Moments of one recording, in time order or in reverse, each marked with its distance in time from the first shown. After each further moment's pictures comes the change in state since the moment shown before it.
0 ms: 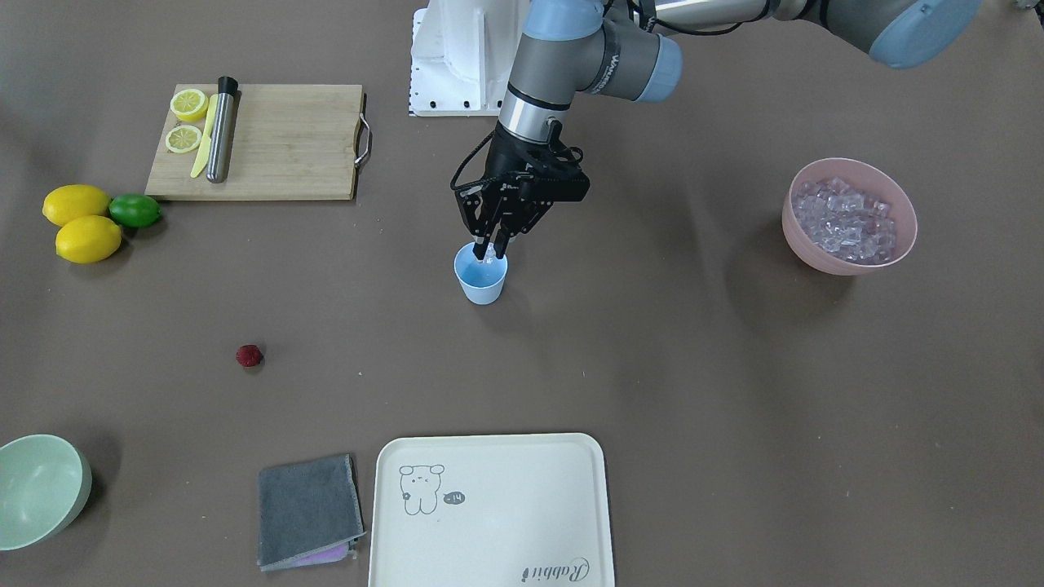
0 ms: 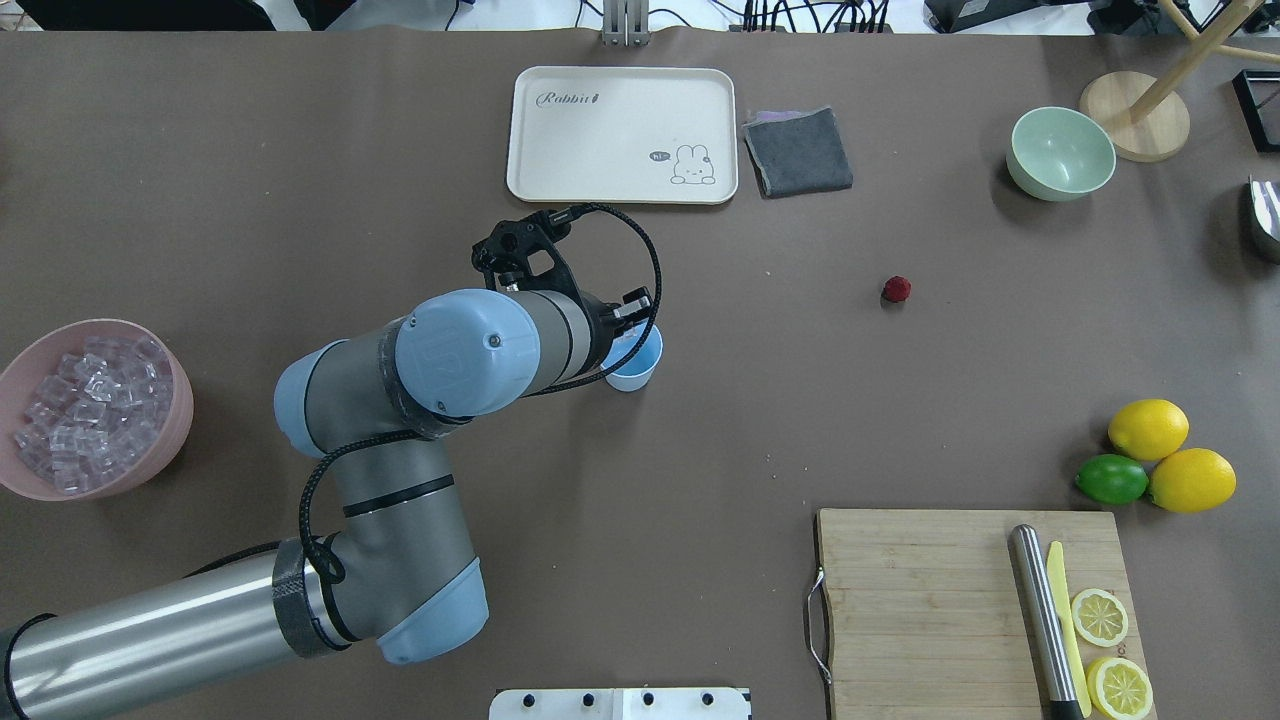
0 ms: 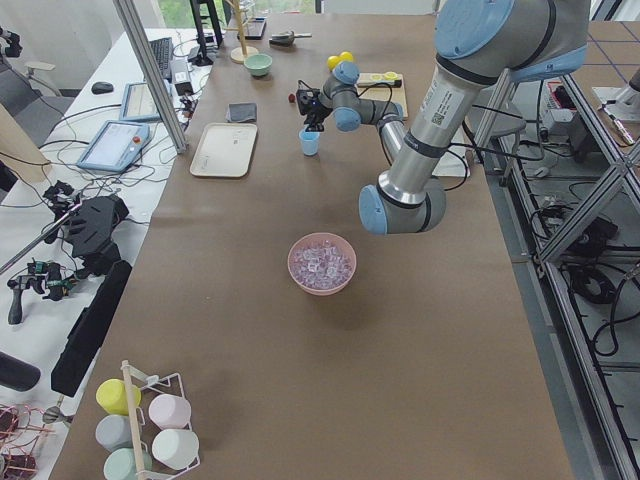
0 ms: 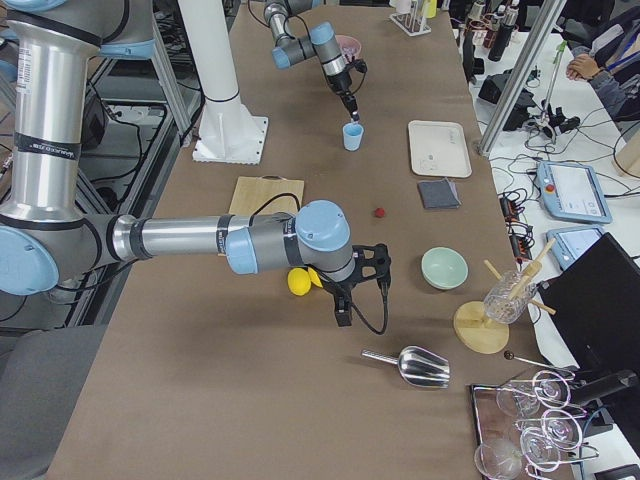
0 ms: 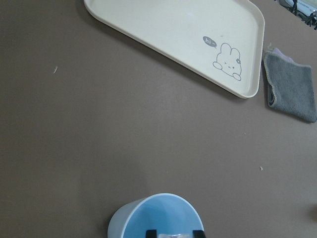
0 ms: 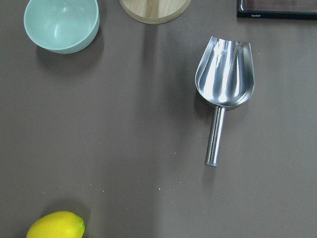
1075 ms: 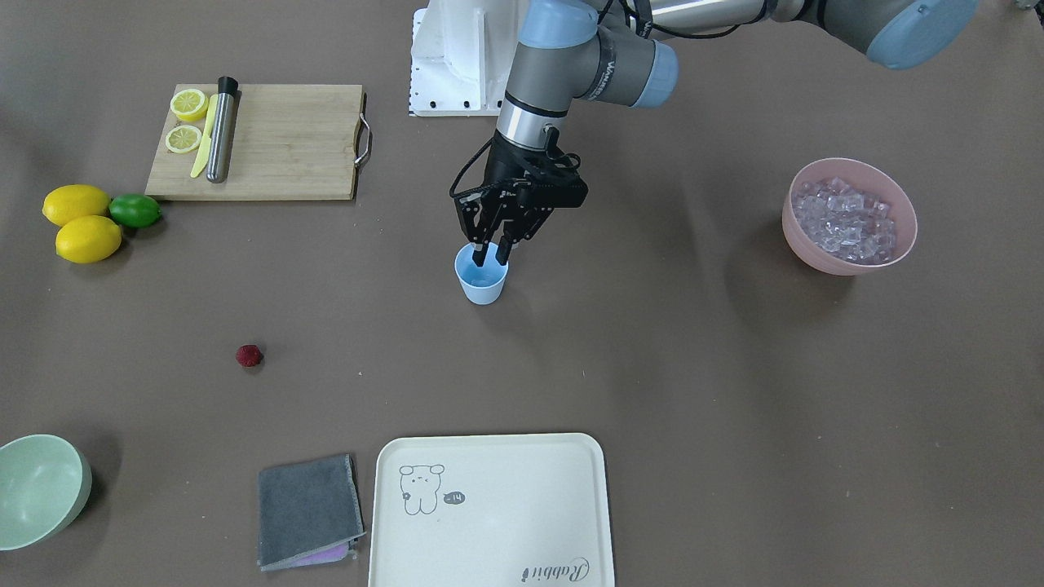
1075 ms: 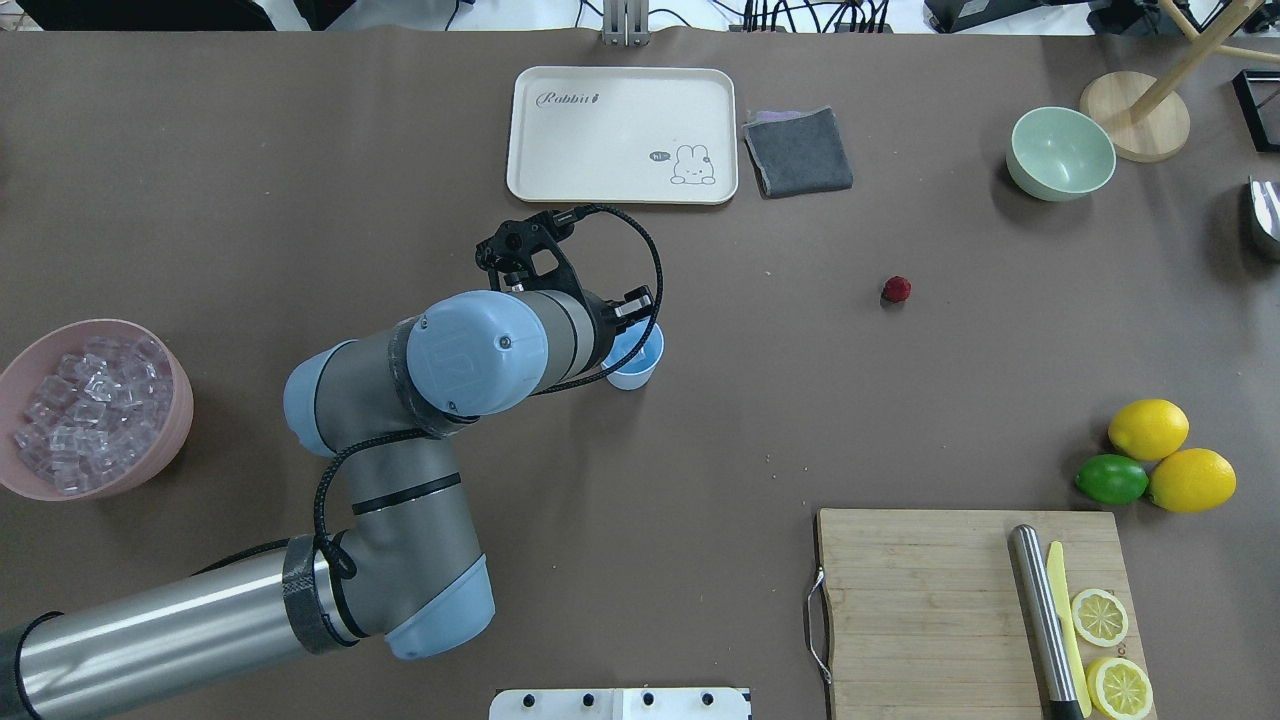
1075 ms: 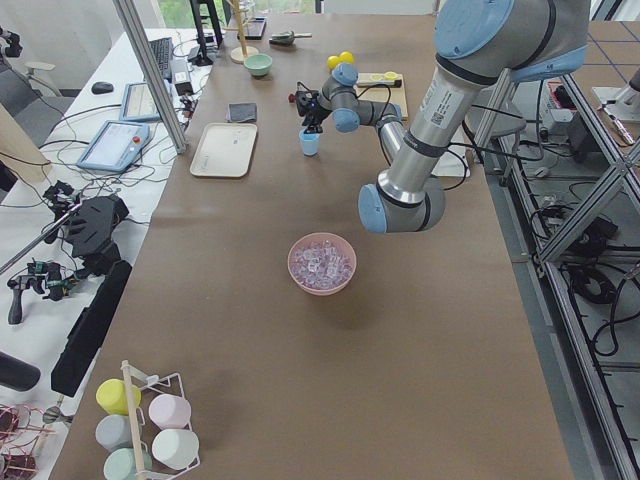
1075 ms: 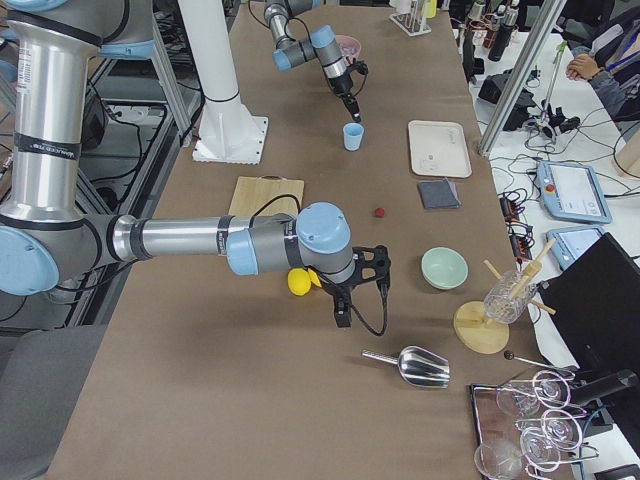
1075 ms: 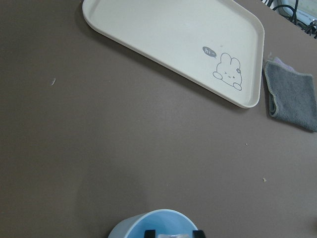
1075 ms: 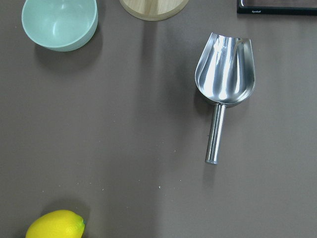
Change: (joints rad) left arm 0.001 -0.007 0.025 -0.004 0.014 0.014; right arm -0.002 0.000 -0.008 -0.002 0.003 0.001
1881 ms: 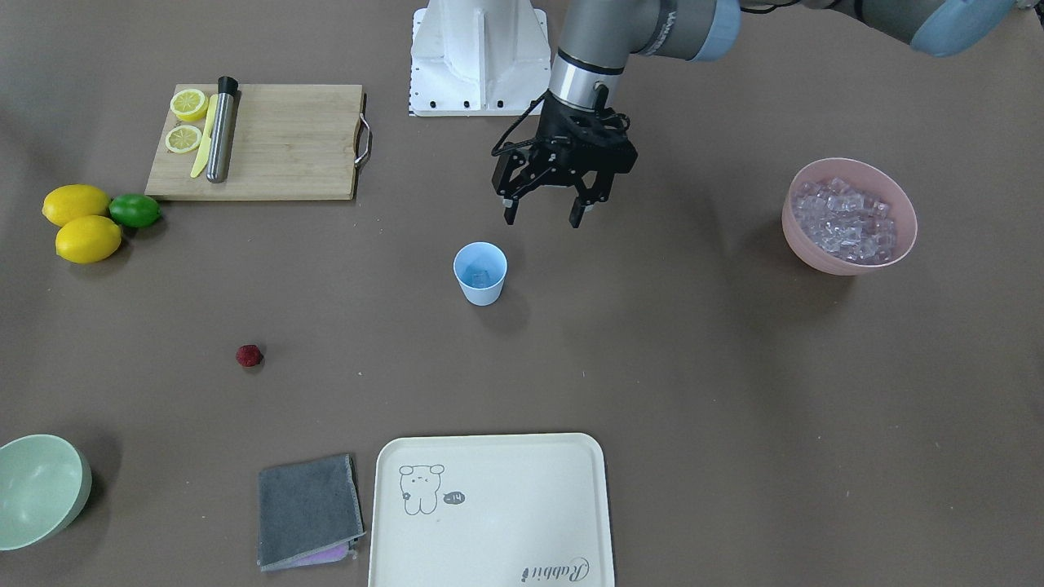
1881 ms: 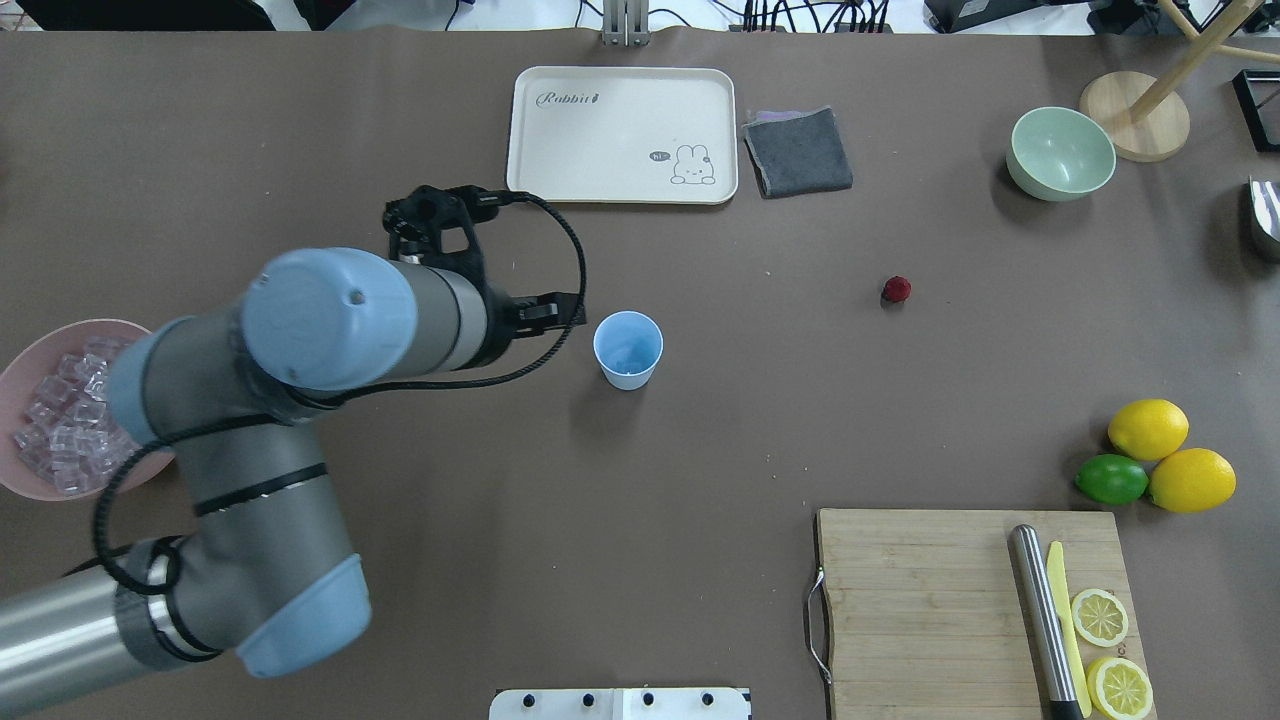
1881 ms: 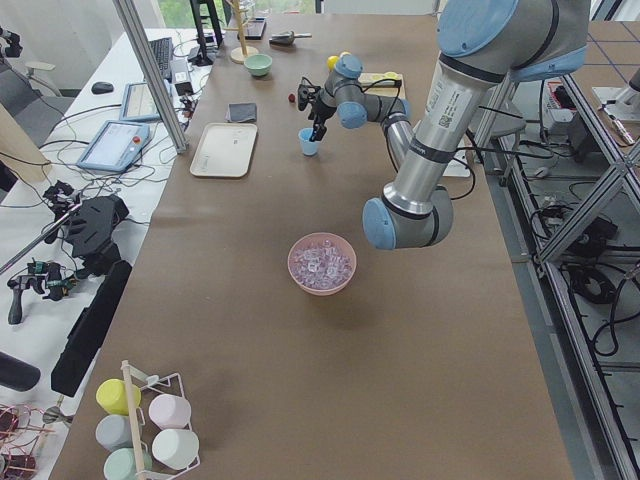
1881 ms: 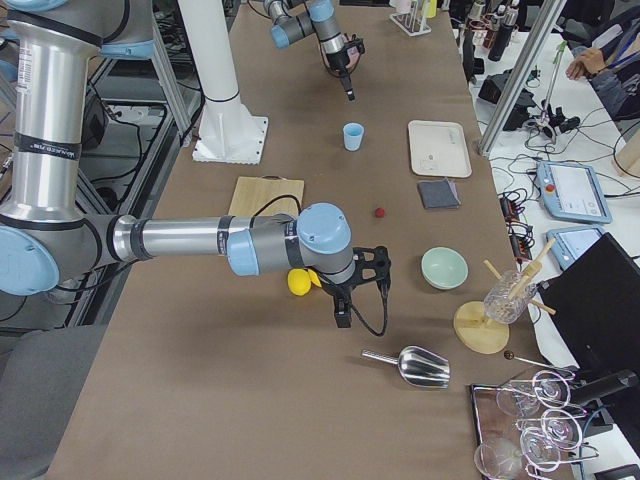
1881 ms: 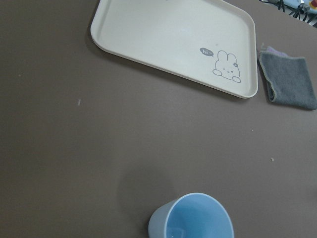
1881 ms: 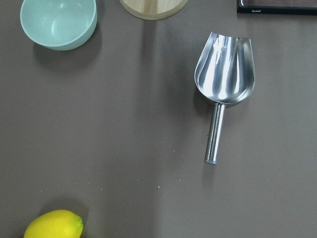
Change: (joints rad) left arm -0.086 0.166 -0.294 0.236 -0.144 0.311; right arm -0.004 0.000 -0.001 0.002 -0.004 -0.001
